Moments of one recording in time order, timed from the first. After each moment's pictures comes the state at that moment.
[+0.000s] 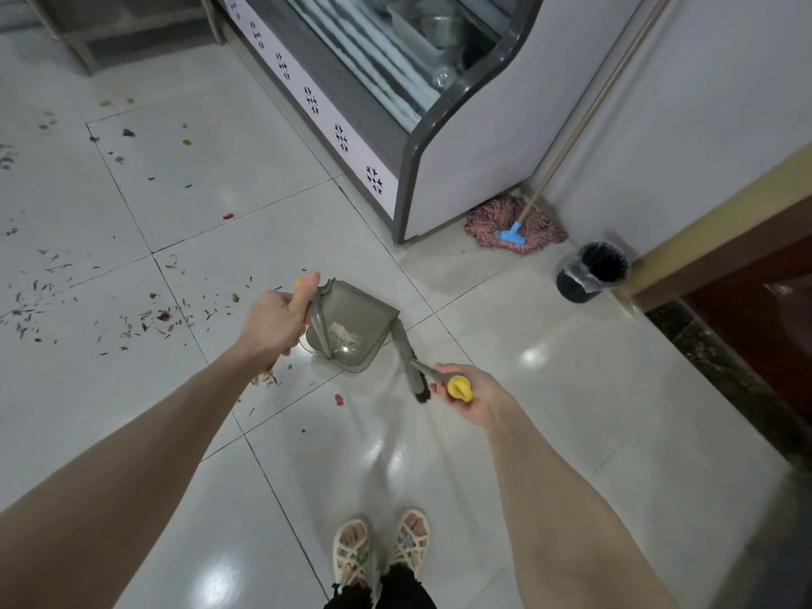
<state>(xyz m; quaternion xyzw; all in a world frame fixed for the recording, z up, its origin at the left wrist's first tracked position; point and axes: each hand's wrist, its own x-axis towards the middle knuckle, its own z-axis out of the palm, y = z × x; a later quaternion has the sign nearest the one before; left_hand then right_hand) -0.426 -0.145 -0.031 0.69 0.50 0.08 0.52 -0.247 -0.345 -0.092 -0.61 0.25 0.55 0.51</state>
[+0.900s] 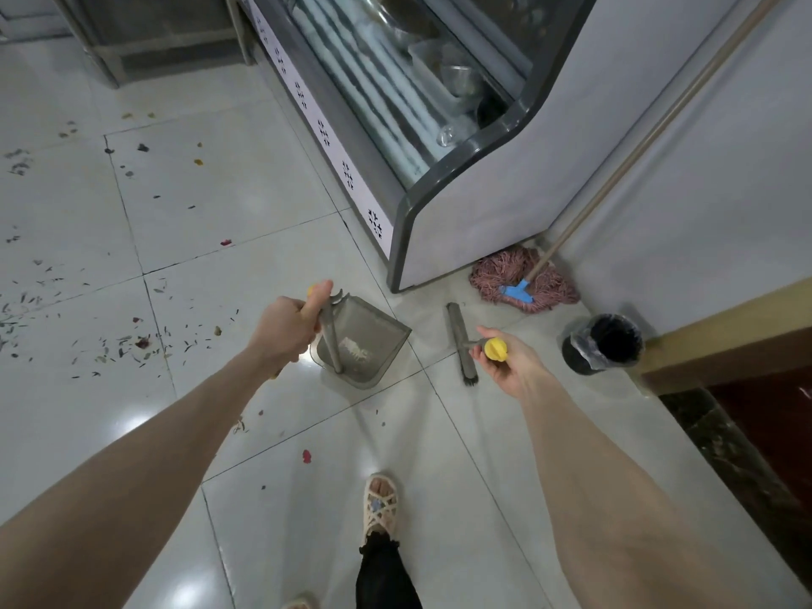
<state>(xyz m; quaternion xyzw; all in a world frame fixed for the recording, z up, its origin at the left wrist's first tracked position) -0.243 -0.067 -0.028 0.66 0.56 0.08 0.50 0.010 -0.235 -0.073 -0.64 0.20 0.49 0.56</state>
